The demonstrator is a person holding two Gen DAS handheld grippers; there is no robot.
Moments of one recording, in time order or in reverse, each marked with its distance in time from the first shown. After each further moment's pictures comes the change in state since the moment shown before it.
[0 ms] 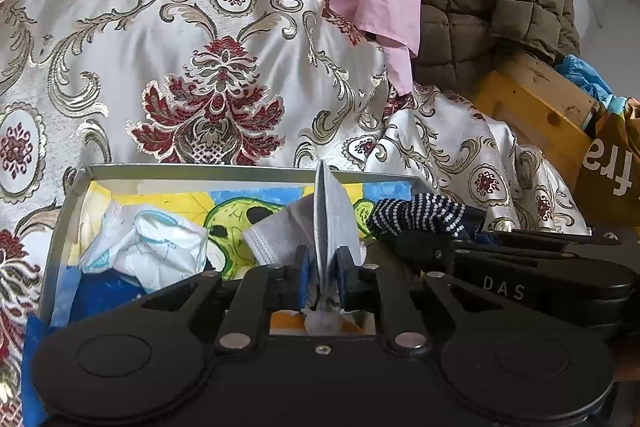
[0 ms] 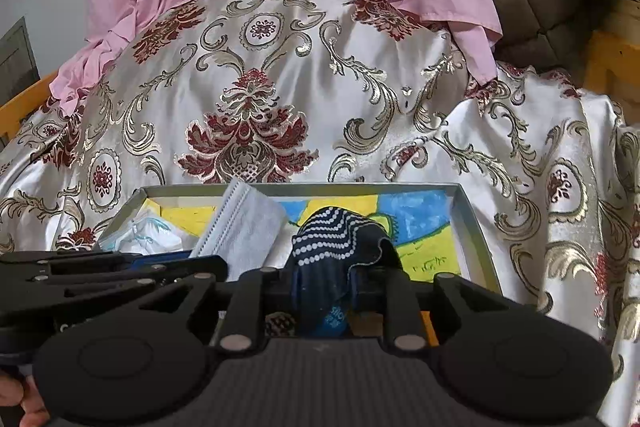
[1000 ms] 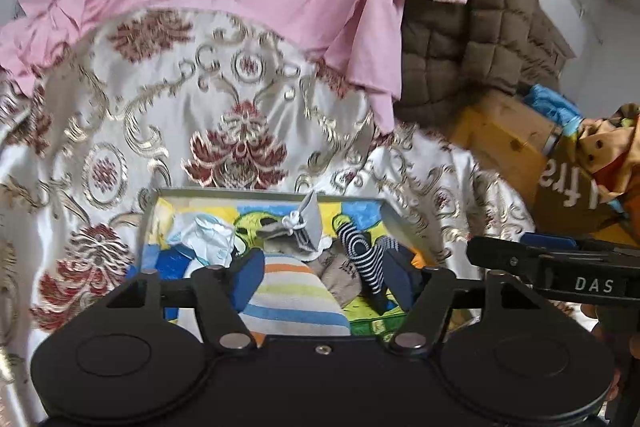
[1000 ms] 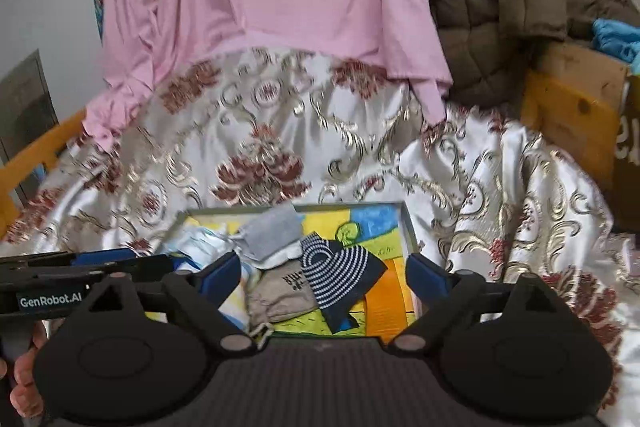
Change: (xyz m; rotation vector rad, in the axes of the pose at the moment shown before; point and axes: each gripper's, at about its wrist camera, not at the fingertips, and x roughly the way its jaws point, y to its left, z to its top) left arm -0.152 -0.049 -0.015 0.012 -0.116 0.068; right arm -0.172 -0.001 -0.014 0.019 -0.130 -0.026
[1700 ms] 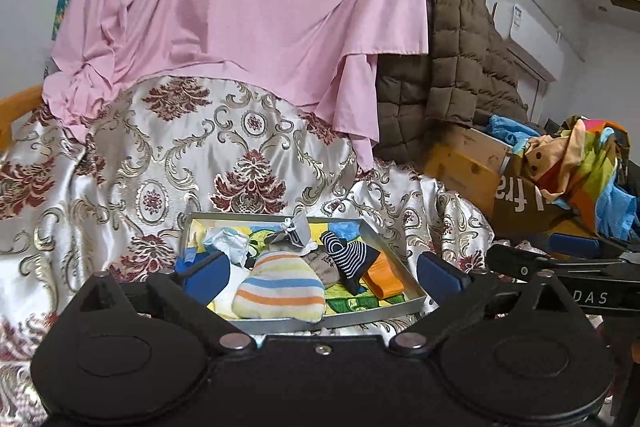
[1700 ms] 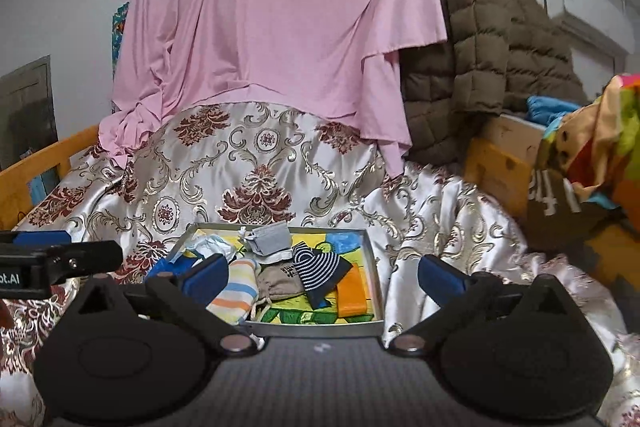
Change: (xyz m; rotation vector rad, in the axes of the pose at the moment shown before) left arm -0.151 -0.037 -0.049 0.051 -0.154 0.030; right arm -0.145 0.041 -0.052 -0.092 -0.164 -0.116
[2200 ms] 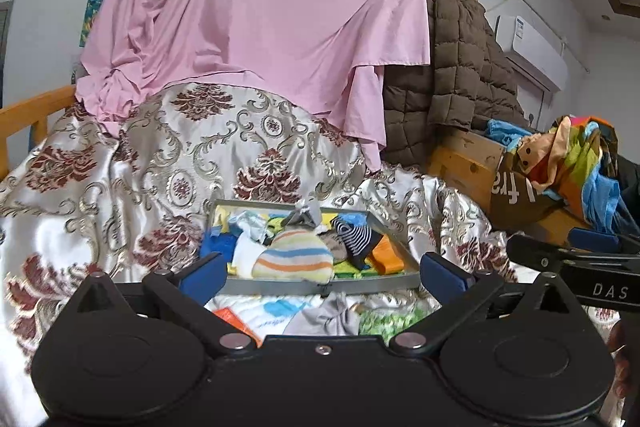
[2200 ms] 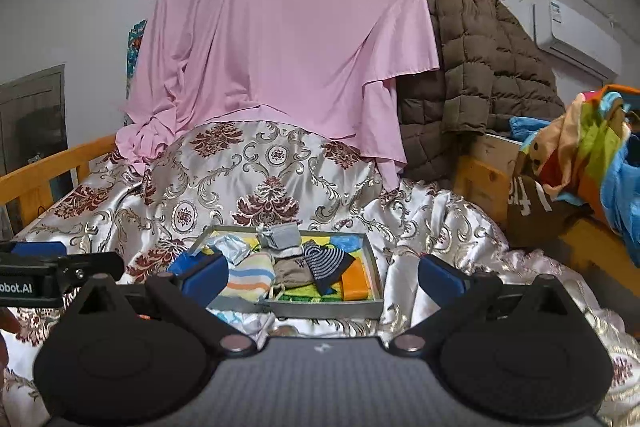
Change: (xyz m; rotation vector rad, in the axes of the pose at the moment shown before) left arm -0.073 -0.006 -0.051 -0.005 -0.043 0.046; right arm -0.076 0.021 -0.044 -0.005 -0.079 -0.018
